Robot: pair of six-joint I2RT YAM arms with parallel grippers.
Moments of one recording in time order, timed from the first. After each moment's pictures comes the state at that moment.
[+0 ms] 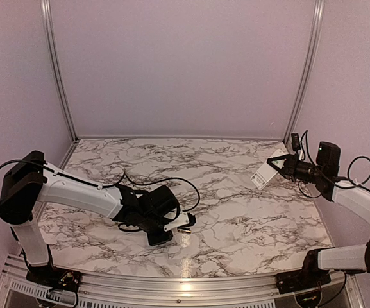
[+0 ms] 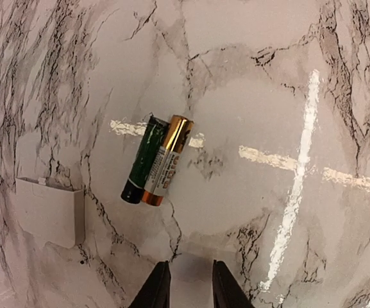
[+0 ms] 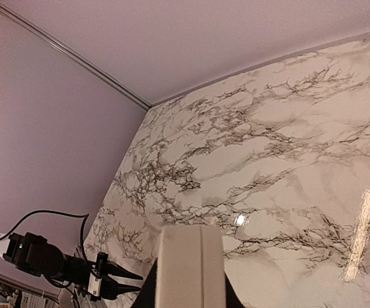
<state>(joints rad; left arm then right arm) -1.12 1.83 1.08 -0.37 -0.03 0.25 -0.07 1.11 0.62 0.14 -0.92 0.55</state>
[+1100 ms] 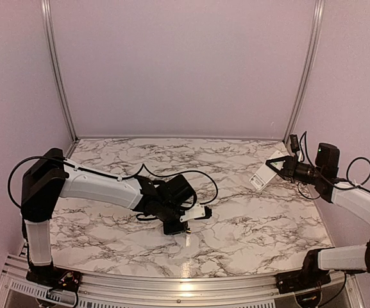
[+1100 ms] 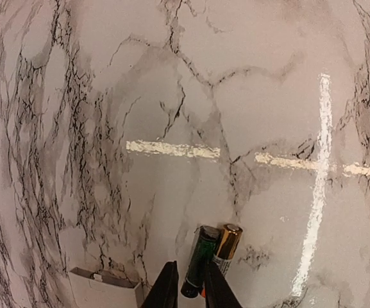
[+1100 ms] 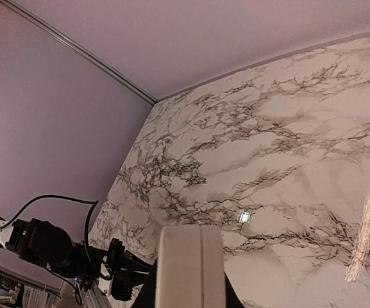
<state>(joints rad) -1.09 1.99 1.32 -0.40 -0.02 0.43 -0.05 1.11 0.60 0.16 -0.94 0.55</state>
